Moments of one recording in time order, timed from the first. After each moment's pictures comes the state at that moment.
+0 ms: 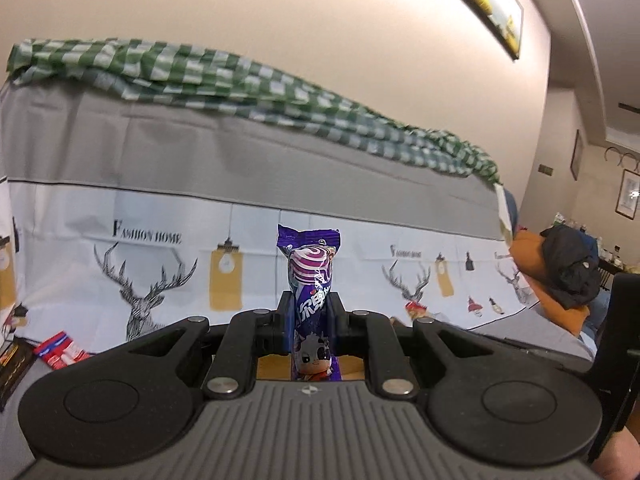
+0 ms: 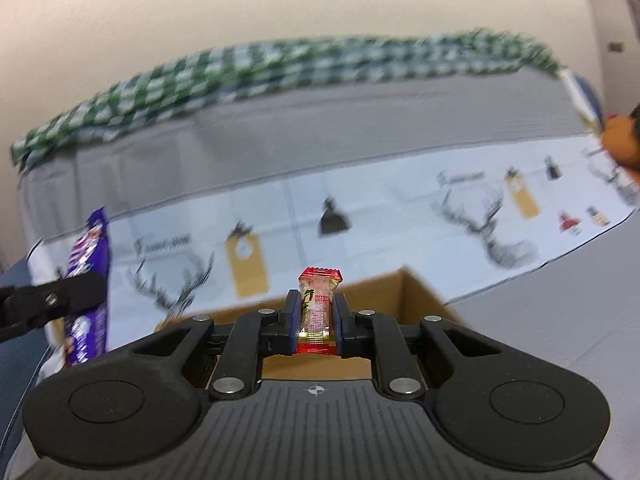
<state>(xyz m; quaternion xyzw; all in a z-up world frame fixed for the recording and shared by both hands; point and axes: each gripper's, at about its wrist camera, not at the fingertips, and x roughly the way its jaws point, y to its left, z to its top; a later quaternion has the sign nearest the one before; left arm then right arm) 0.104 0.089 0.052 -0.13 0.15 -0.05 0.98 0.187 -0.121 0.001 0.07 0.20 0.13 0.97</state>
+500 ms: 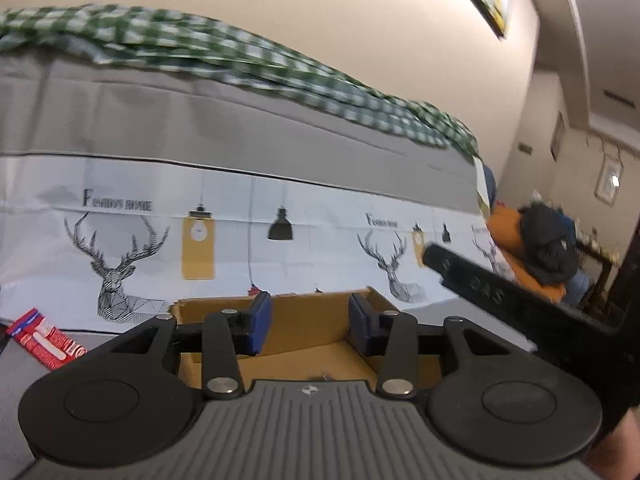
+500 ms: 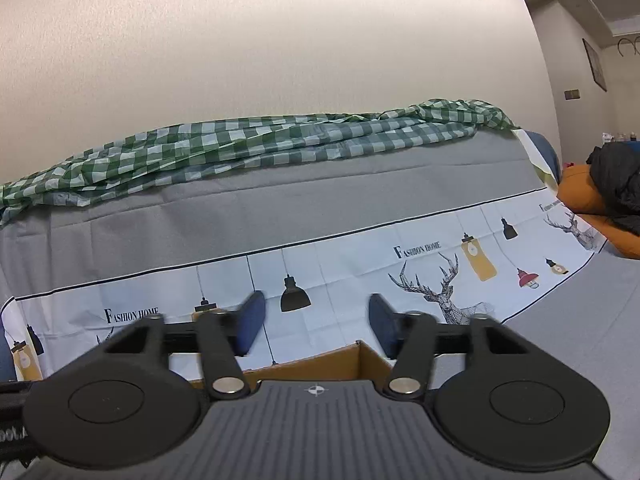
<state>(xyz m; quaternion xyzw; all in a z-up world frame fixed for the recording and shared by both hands) 0.118 0.092 0.041 -0.15 0.20 -0.08 0.96 0.169 -0.137 0.016 0.07 0.10 0.07 0.99</state>
